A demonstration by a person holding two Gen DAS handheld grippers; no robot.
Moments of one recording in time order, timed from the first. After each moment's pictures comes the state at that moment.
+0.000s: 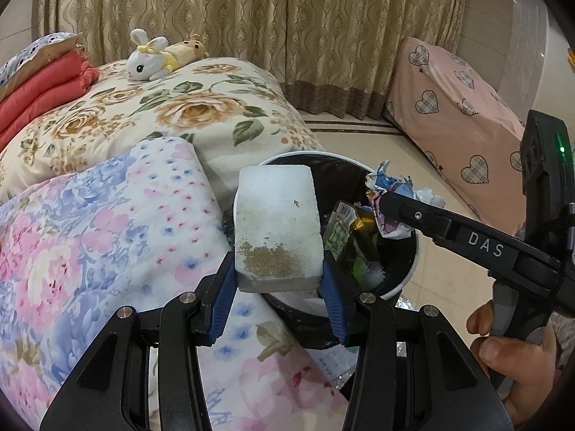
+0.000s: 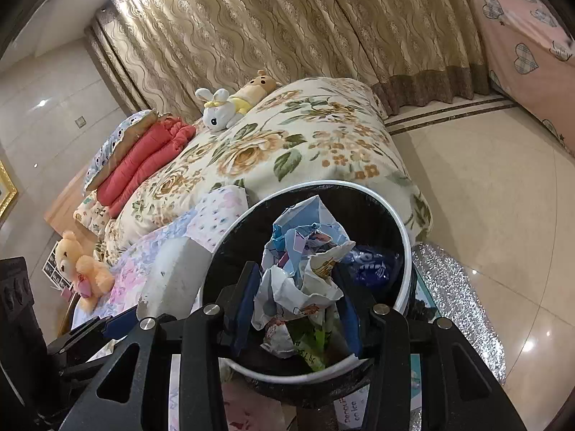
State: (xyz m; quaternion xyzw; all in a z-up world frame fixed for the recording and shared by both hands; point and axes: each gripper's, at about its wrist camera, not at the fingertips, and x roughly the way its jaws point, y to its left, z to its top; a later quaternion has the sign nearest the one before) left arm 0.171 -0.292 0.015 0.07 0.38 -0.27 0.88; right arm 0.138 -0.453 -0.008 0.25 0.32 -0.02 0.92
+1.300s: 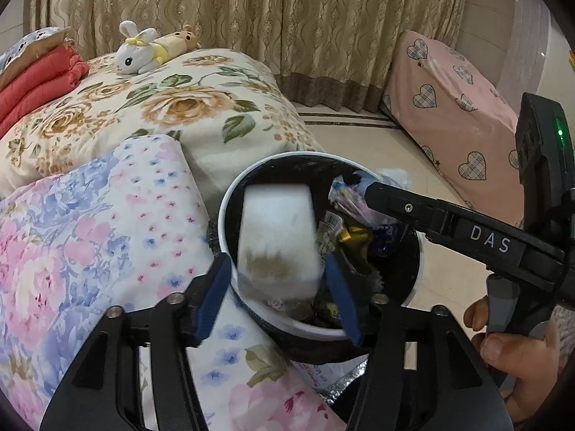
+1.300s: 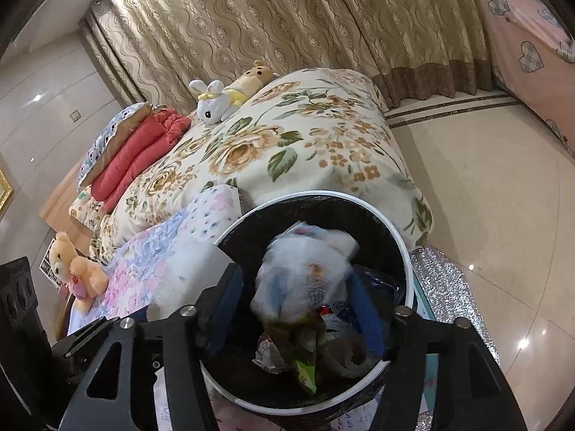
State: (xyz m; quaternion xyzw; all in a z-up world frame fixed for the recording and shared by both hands) left arm 0.191 -0.308 0.011 0.07 0.40 -0.28 0.87; right arm 0.161 -0.463 -0.008 0.24 0.34 -0.01 0.91
